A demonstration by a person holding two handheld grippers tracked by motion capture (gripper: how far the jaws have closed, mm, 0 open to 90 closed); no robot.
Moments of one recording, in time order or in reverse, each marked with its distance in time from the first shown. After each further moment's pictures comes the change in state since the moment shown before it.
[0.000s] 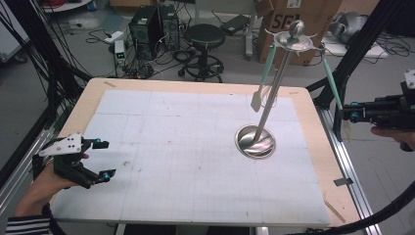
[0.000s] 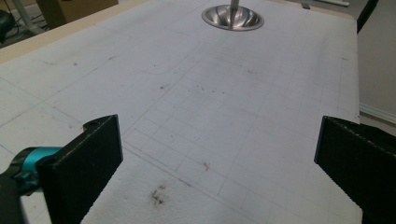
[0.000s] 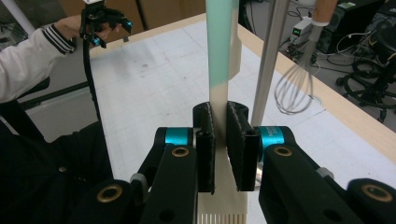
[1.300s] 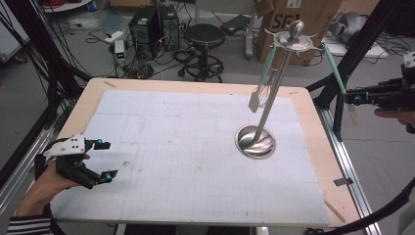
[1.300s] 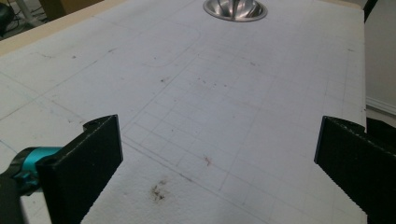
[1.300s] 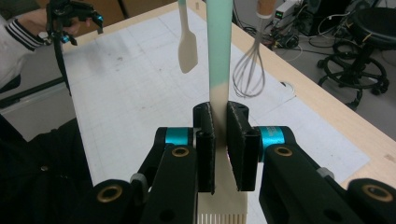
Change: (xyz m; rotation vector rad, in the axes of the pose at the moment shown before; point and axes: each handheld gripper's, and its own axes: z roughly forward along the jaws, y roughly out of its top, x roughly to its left) left arm -0.001 -0.001 0.005 0.031 0.008 0.000; right arm -0.037 0.016 -0.003 0.066 -0.055 0.033
